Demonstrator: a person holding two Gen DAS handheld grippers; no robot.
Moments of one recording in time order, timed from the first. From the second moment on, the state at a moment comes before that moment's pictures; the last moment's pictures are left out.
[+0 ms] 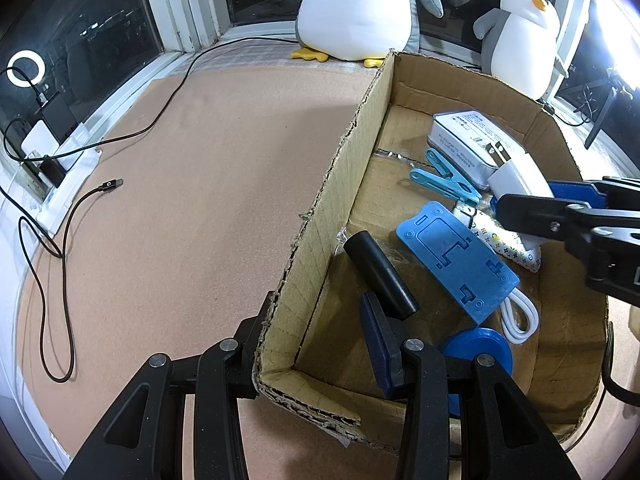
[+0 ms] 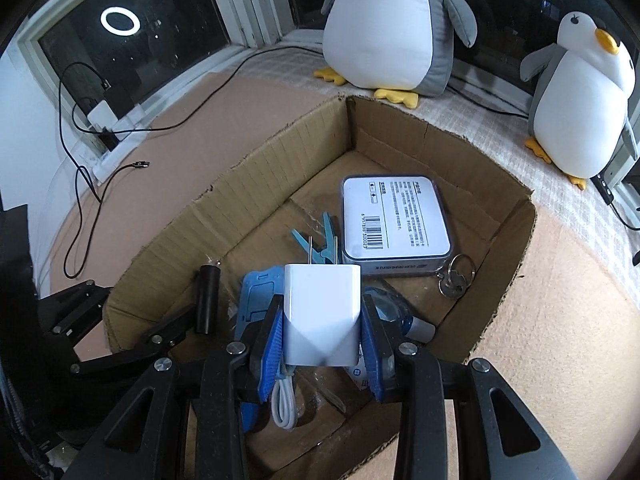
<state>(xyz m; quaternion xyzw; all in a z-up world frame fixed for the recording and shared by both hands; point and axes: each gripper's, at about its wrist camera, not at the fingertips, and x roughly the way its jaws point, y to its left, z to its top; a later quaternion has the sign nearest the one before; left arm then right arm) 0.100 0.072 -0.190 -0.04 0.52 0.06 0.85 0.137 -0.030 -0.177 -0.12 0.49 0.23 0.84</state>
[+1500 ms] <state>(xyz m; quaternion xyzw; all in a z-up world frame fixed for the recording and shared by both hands) 0.098 0.075 -0.189 -0.04 0.53 0.06 0.85 0.078 -0.078 -0.123 -0.09 0.44 0.21 0.87</state>
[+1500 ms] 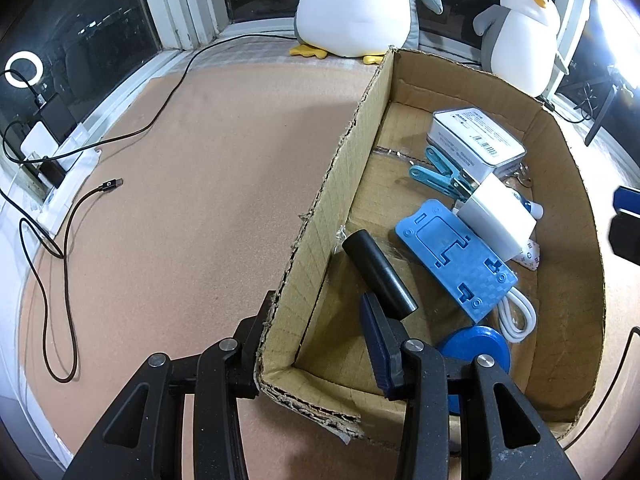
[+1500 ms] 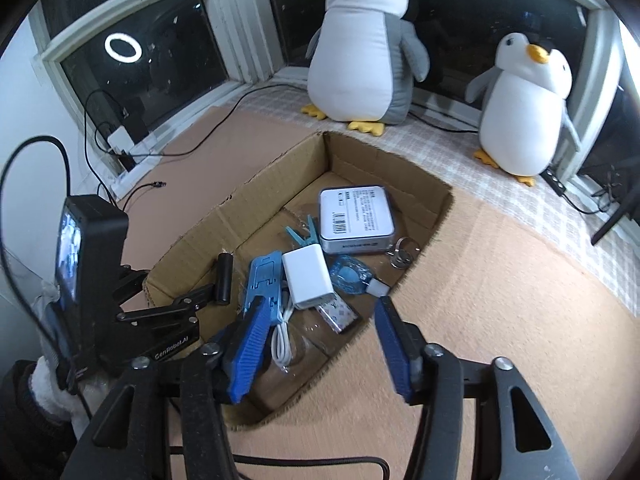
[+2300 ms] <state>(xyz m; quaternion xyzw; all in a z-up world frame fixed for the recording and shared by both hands) 0.065 0.050 -0.124 0.00 0.47 0.05 0.88 0.008 -0.141 -0.079 -0.04 0.38 0.14 0.91</state>
